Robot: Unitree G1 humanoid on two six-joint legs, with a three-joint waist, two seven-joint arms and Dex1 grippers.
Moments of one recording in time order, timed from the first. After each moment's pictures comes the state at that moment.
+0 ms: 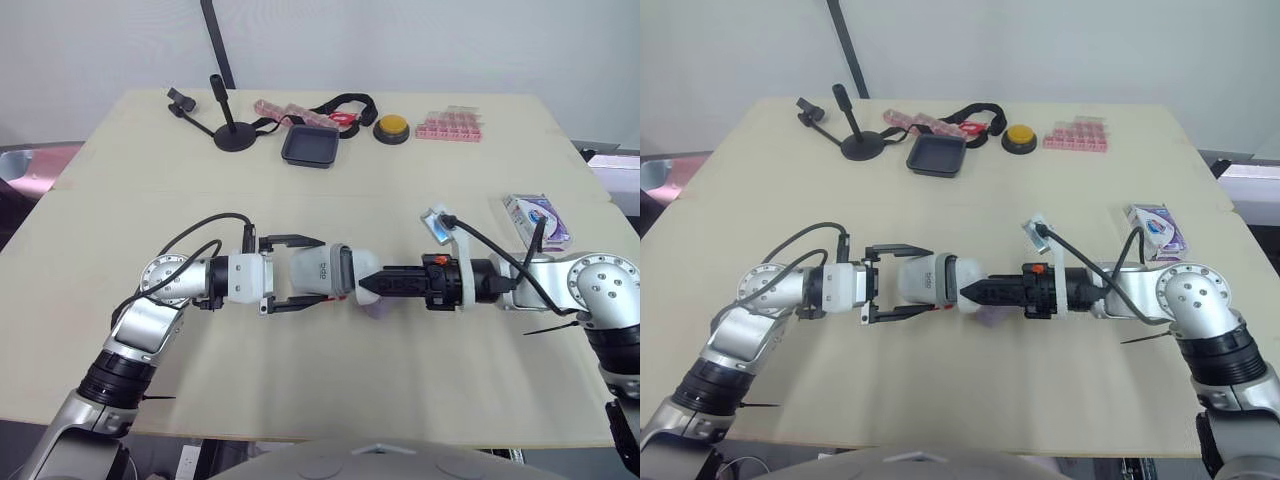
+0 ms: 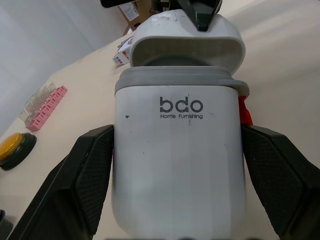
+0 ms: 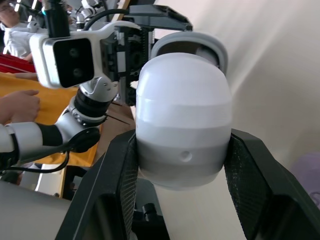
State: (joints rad) left arm -0.22 0.56 -0.18 -0.14 -0.24 -0.30 -1.11; right arm -0.38 -0.73 0.07 -0.25 1.75 1.22 0.25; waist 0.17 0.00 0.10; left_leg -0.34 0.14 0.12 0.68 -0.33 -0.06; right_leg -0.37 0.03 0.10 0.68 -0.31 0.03
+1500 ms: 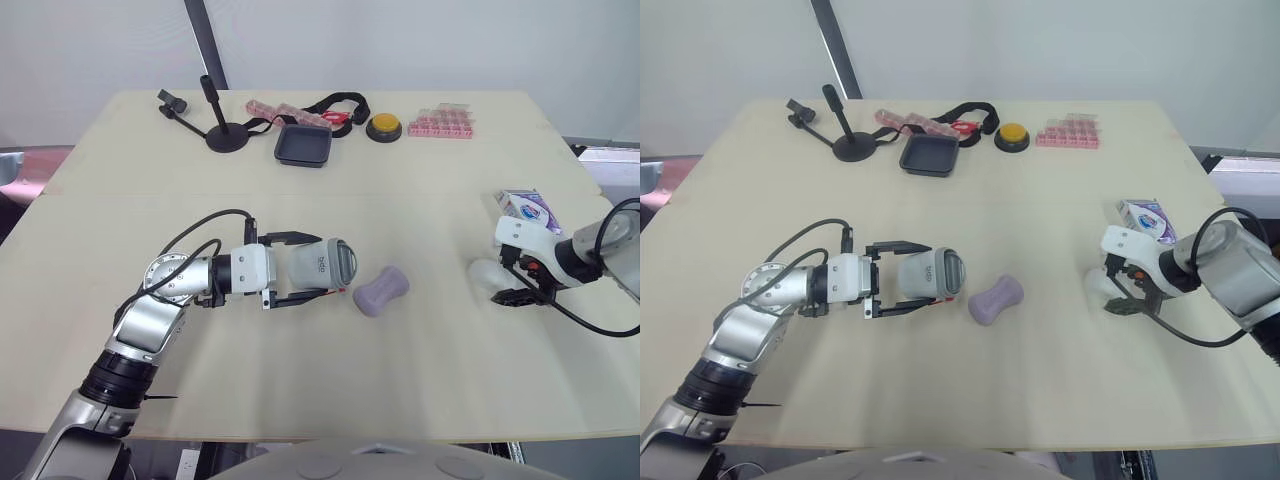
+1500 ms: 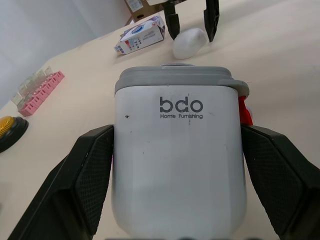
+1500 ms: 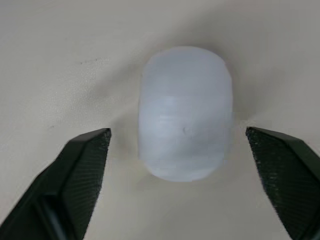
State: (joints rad) left arm -0.23 0.55 -0.18 -0.14 -0.24 -0.21 -1.08; right arm -0.43 -1.17 0.36 -0.07 0.21 0.74 1.13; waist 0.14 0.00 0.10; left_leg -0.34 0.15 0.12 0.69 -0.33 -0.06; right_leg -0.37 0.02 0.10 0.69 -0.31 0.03
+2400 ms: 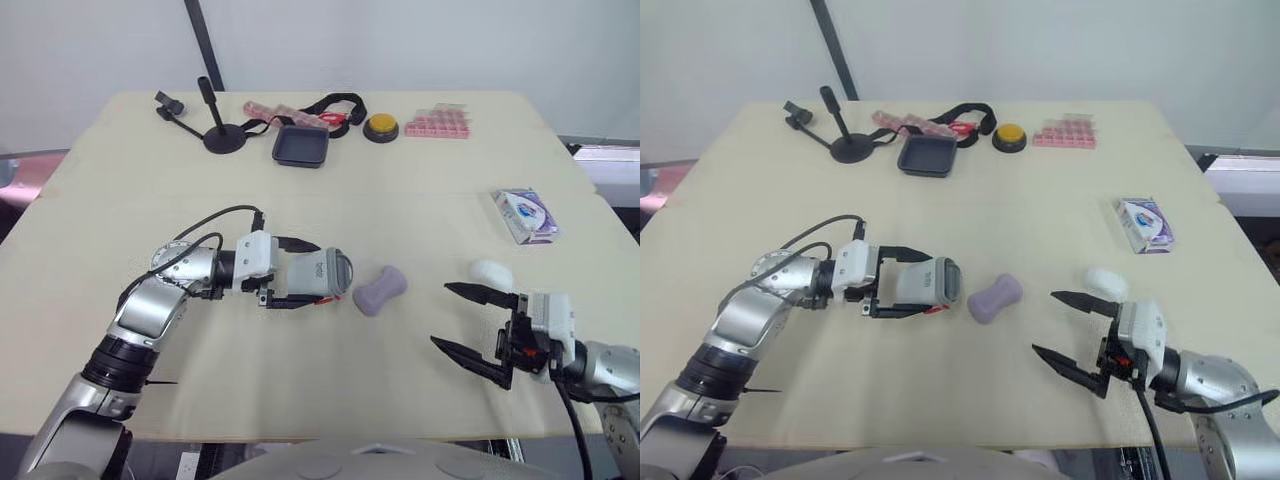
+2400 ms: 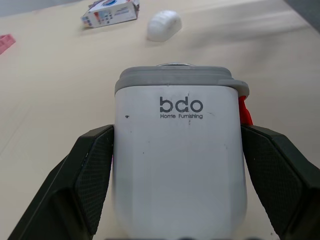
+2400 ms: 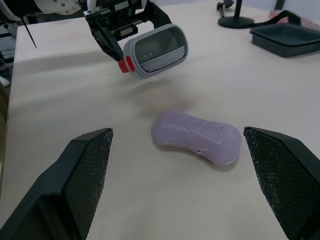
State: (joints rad) left arm -0.30 0.57 -0.21 -0.09 -0.30 0.01 -1.21; right arm 0.42 -0.50 -0.24 -0.41 0.51 -0.03 1.14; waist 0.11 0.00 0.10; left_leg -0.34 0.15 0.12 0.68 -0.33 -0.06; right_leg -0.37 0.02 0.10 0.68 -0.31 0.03
